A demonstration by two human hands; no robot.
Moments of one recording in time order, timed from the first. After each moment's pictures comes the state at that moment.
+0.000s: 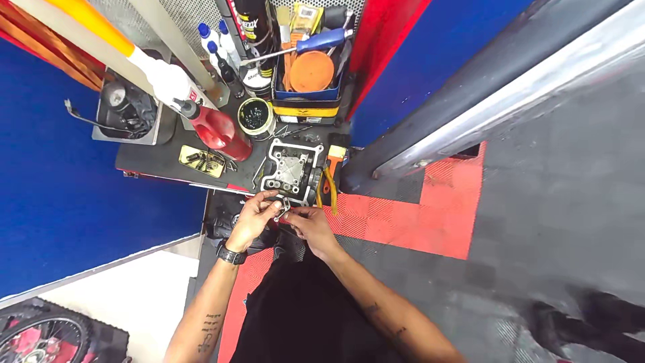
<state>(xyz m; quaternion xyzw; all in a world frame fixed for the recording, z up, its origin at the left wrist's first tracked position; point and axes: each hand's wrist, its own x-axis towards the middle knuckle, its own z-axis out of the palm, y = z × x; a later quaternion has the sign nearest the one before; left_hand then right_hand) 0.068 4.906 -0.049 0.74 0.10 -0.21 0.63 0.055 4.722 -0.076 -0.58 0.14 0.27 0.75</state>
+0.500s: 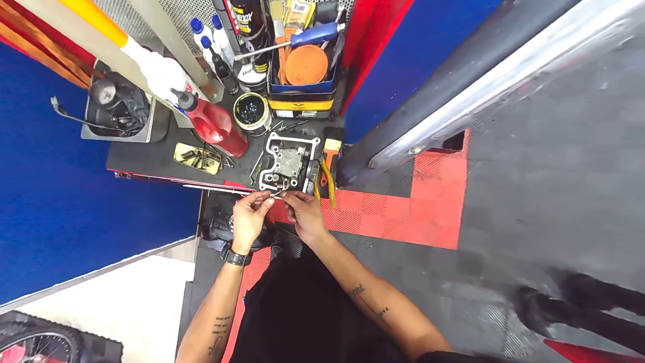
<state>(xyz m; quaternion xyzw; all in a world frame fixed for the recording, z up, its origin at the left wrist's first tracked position) 0.049 4.909 -0.065 0.83 0.12 -0.05 0.55 0.064 4.752 -0.073 -0.49 0.25 0.20 0.81</state>
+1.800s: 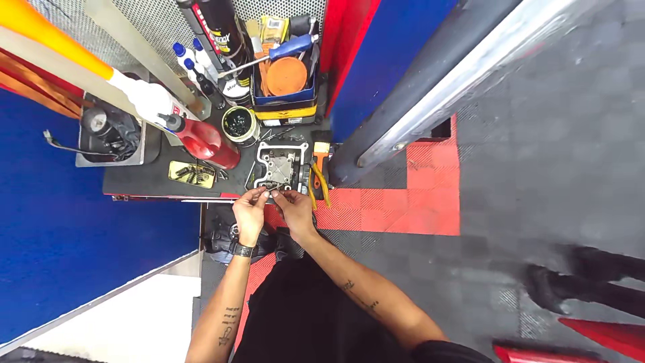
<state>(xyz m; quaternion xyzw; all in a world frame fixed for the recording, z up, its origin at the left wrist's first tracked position) 0.082 4.897 -0.086 0.82 0.14 0.00 0.56 0.075 4.770 -0.076 -0.59 0.25 0.12 0.76</state>
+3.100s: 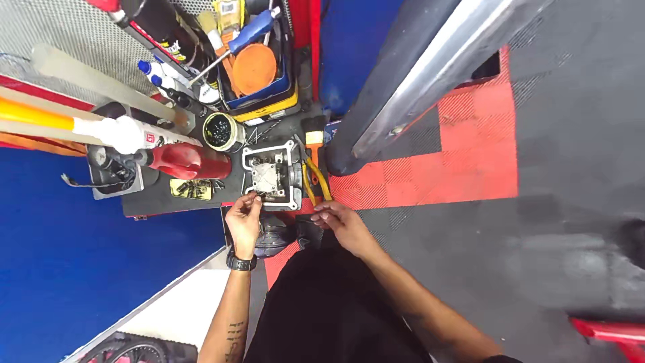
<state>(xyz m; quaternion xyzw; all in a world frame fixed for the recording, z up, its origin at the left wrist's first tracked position) 0.091 4.887 -0.082 0.86 0.11 0.01 0.50 0.025 4.637 -0.113 -0.66 0.12 0.22 0.70</state>
